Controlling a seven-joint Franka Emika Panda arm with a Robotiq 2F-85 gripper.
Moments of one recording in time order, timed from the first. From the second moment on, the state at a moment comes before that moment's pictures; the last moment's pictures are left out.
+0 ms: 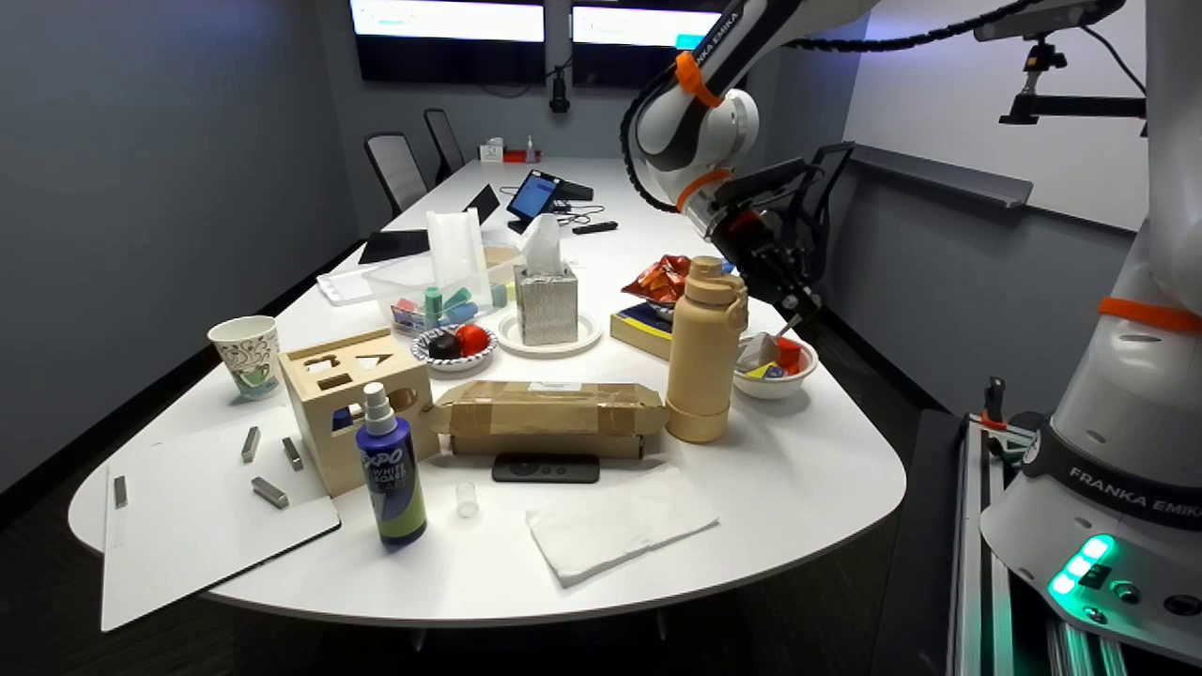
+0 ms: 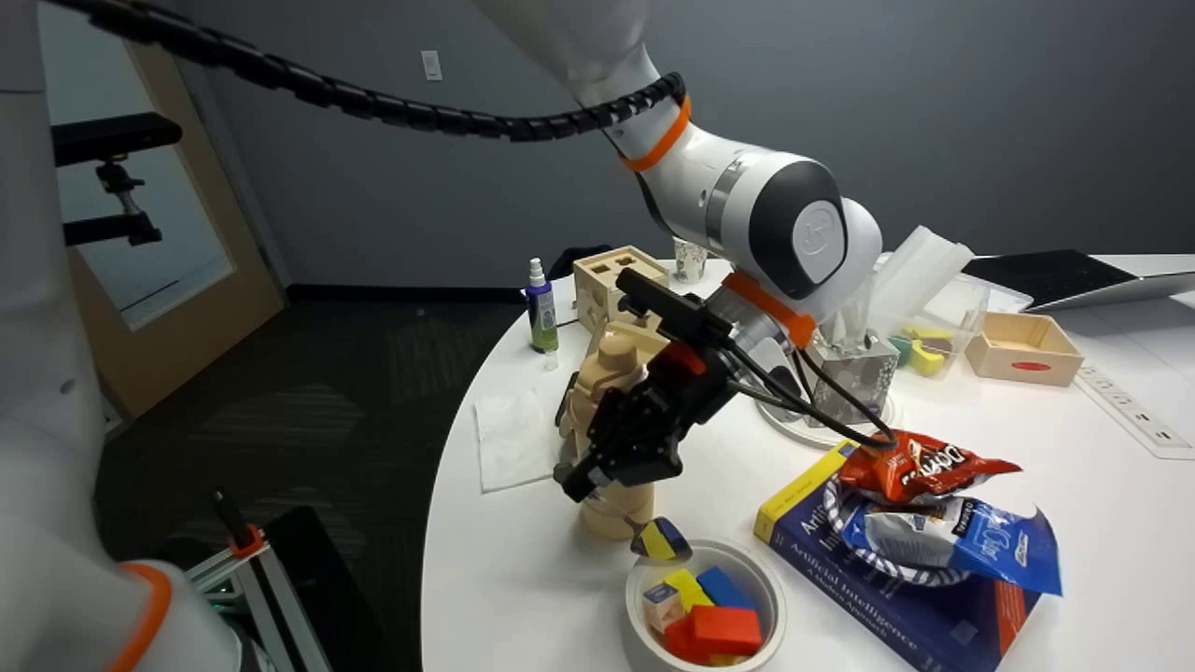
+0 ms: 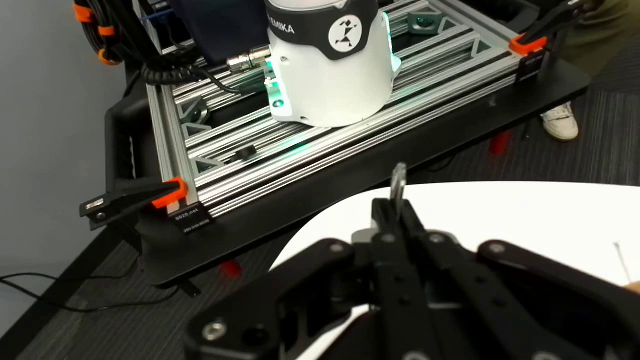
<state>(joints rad) -0.15 0.34 -0.14 -2.05 0.02 1.37 0.19</state>
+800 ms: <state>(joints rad) -0.14 0.35 -0.18 -2.03 -0.04 1.29 0.39</state>
